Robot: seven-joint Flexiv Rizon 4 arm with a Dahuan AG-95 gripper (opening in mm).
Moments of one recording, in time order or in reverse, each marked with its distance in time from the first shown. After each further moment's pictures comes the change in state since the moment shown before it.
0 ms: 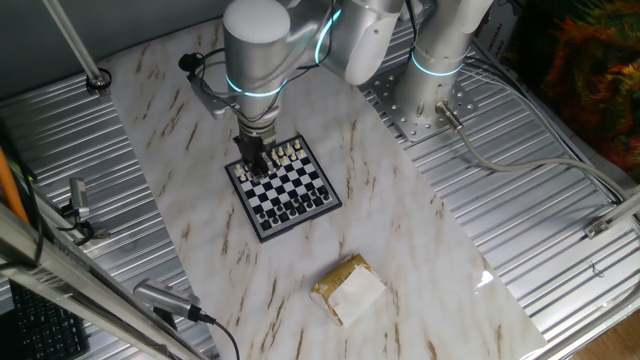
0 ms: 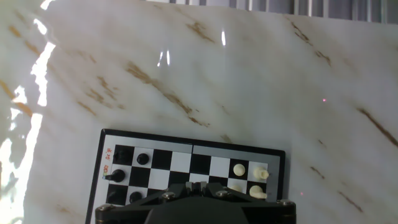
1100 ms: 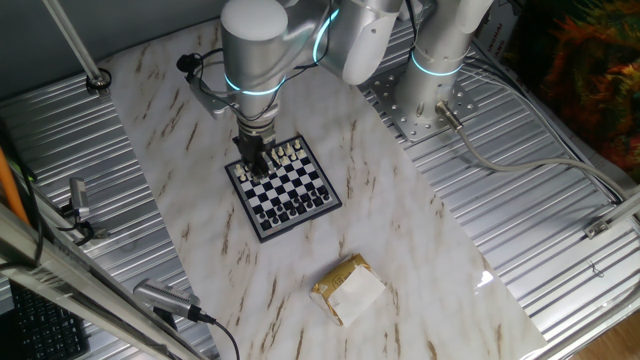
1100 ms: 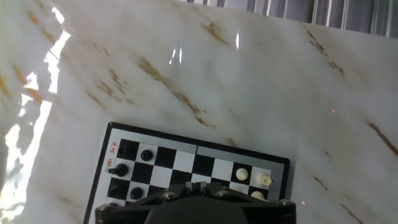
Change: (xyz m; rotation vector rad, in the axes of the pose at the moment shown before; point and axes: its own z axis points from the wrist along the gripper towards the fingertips) arm -0.002 0.005 0.001 -0.008 0.004 -0.012
